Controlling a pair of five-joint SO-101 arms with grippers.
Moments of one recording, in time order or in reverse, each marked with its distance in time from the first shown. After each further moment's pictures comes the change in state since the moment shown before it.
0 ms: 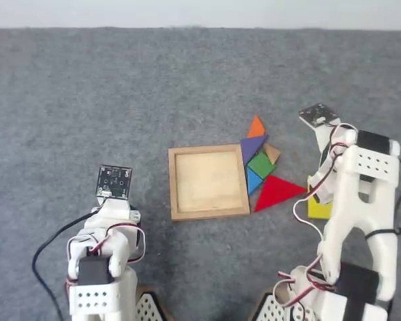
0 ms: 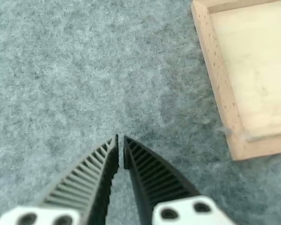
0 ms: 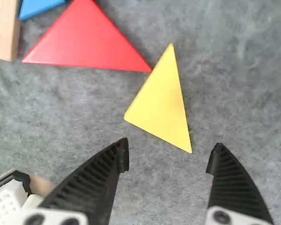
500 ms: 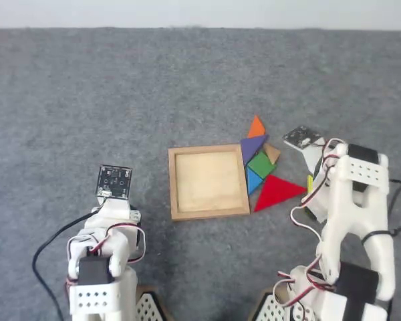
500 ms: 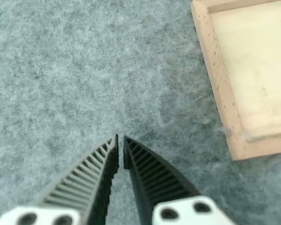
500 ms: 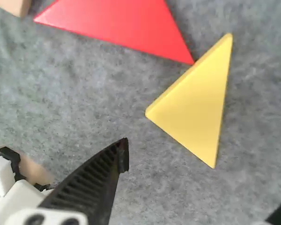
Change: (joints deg) left arm 0.1 0.0 0.0 0.0 0.0; right arm -0.2 0.0 11.5 -5.9 10.0
